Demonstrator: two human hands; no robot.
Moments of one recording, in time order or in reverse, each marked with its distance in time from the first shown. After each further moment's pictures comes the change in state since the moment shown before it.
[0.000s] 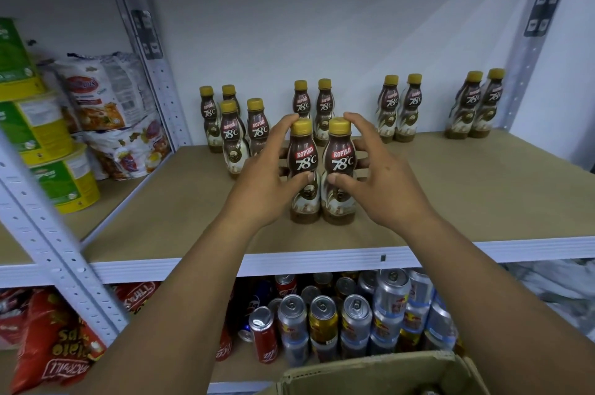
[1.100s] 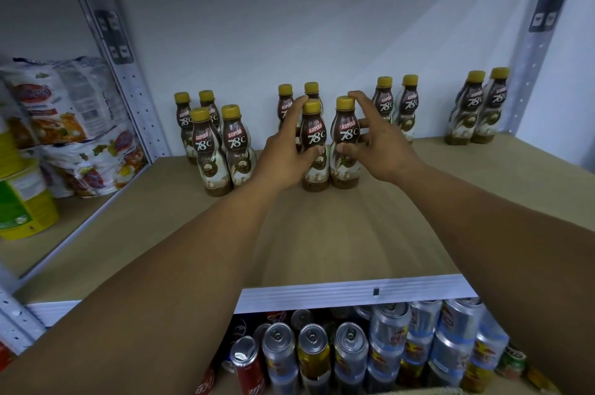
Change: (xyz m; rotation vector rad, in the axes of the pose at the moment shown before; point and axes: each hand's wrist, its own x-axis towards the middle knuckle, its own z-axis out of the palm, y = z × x) left_hand 0.121 -0.042 0.065 0.049 0.003 0.007; right_hand 0.110 0.097 -0.004 0.002 -0.057 0.017
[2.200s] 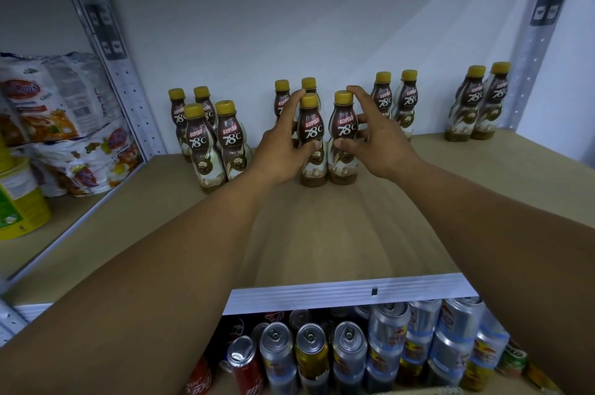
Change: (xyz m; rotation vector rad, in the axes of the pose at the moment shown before) left_hand 0.008 -0.005 0.000 -0.017 -0.033 0.005; right_hand 0.002 0.002 0.002 0.008 0.003 0.019
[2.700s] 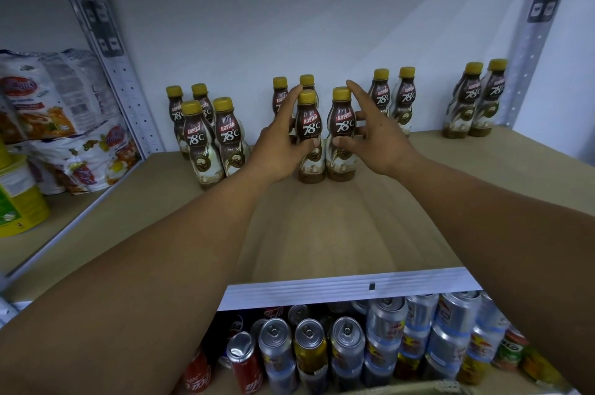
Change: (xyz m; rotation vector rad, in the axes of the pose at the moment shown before) left_hand 0.001 -0.004 0.000 -0.050 -0.012 -0.015; right_hand -0.002 0.001 -0.003 0.001 -0.034 0.004
